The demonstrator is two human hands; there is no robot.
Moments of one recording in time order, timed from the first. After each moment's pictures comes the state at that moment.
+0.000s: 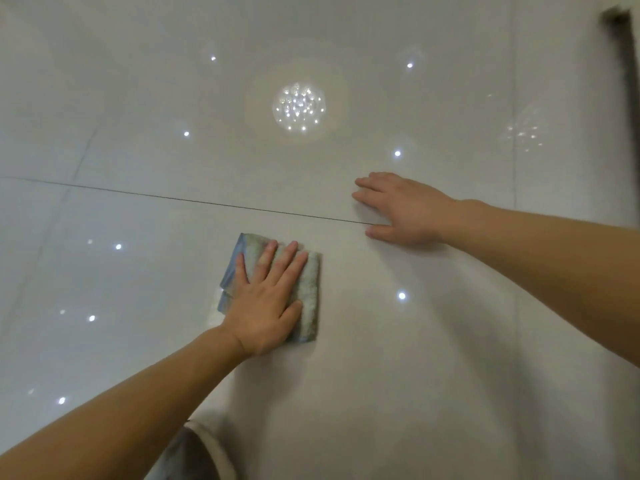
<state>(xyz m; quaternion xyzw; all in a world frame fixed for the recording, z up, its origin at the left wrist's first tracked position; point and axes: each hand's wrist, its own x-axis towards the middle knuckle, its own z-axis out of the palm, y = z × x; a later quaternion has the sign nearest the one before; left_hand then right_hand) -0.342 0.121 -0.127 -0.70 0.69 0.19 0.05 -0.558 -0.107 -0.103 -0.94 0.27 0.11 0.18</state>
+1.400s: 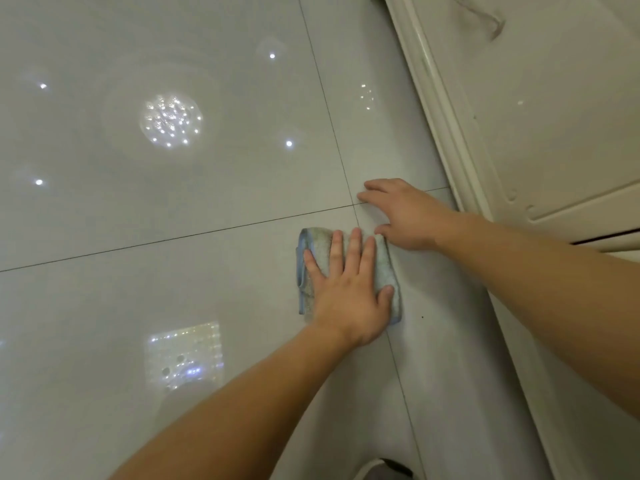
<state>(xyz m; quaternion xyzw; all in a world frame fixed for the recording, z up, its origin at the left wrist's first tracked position) -0.630 0.056 -0.117 -0.59 0.76 0.26 0.03 -0.772 -0.062 -0.087 -0.81 0.53 0.11 0.22</state>
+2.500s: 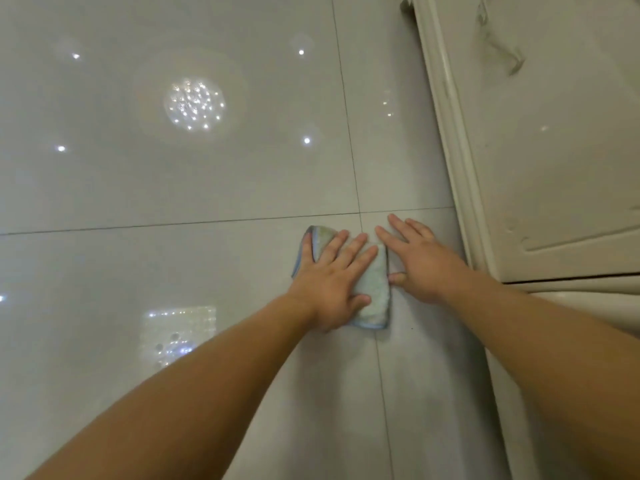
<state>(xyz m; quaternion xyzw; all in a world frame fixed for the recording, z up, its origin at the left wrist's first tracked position) -0.598 0.031 -0.122 -0.50 0.83 0.22 0.08 -0.790 -0.016 -0.086 -0.78 0.55 0.20 0.23</state>
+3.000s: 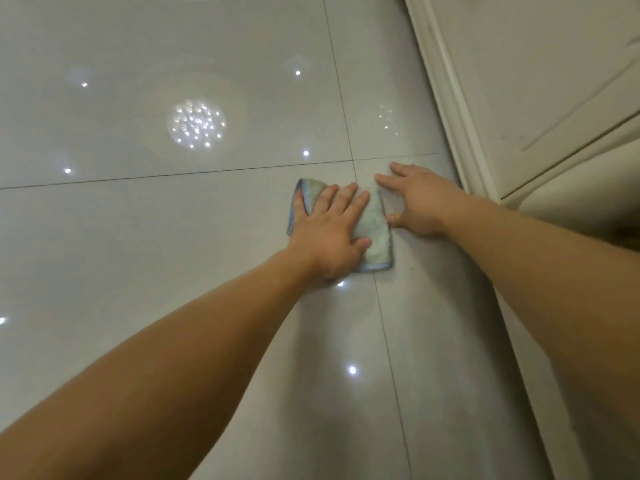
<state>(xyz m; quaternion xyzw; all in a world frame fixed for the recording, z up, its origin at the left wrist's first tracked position) -0.612 0.057 -0.133 -0.58 0.80 0.18 0.00 -0.795 -0.005 -0.097 -0.79 0.57 0.13 0.19</state>
